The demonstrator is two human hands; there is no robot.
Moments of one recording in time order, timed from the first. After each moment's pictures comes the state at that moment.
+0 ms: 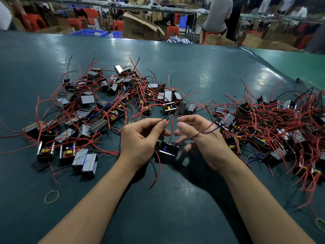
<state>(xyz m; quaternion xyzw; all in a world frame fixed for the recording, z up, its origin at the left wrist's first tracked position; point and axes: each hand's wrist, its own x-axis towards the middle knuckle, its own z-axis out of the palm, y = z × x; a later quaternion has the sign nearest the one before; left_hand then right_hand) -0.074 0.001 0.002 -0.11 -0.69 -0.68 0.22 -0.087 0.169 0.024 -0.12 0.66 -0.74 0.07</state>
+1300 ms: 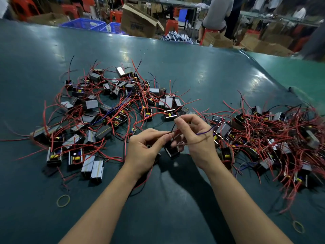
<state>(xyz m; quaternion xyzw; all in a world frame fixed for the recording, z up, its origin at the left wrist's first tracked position) -0.073 -0.007 0.006 -0.11 -0.70 -0.68 0.19 -0.098 0.140 0.041 -0.11 0.66 -0.74 -0.03</state>
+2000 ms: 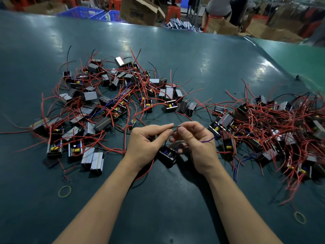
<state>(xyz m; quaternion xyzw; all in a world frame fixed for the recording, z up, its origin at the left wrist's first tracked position) -0.072 -0.005 0.002 -0.11 -0.73 -0.66 0.16 -0.072 0.147 0.018 -0.06 0.60 -0.80 0.02</state>
